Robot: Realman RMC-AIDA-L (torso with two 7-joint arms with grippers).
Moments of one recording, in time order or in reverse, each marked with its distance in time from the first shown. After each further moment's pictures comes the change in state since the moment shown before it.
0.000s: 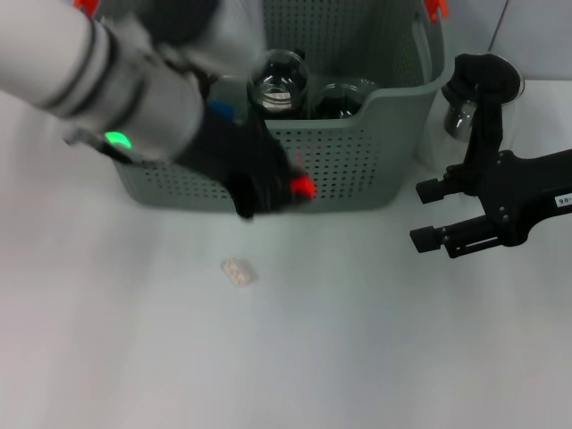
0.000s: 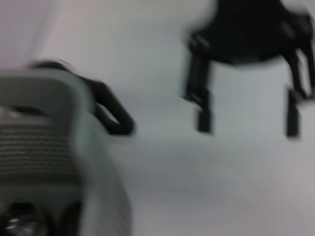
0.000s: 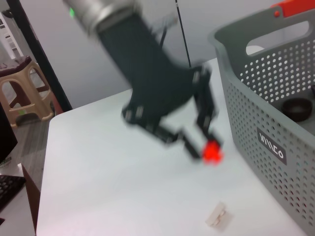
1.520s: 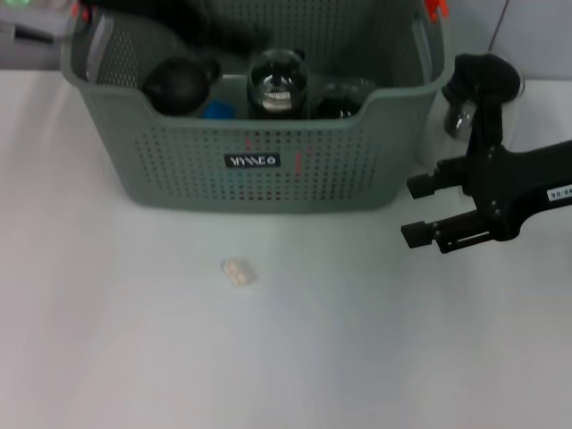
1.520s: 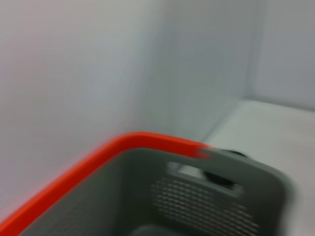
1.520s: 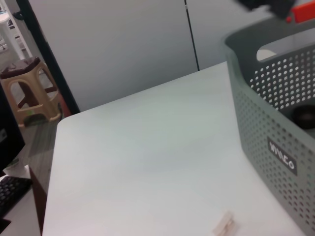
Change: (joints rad) left arm -0.095 0.022 -0.408 0.034 -0.038 -0.037 -0.125; right arm 0.021 0.008 0.007 0.000 0.000 -0.009 0.005
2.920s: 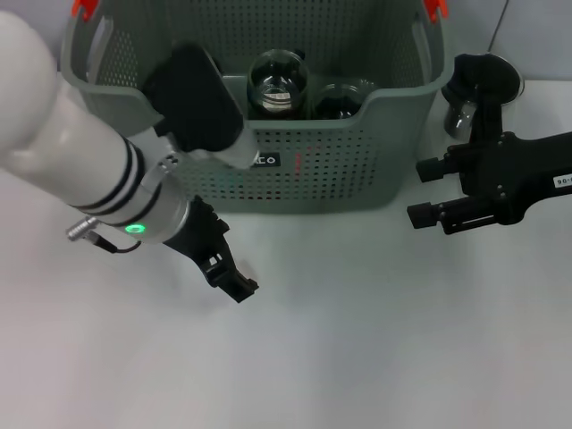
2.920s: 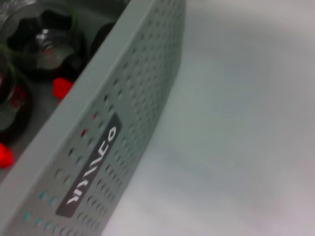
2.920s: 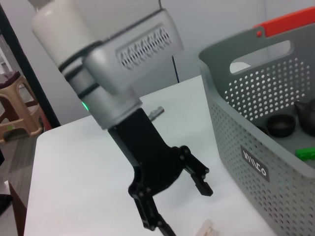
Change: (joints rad) left arm 0.213 -0.025 0.676 -0.205 0.291 -0.221 -0.204; right arm -0.007 0.000 0.042 0.000 -0.003 0.025 0.002
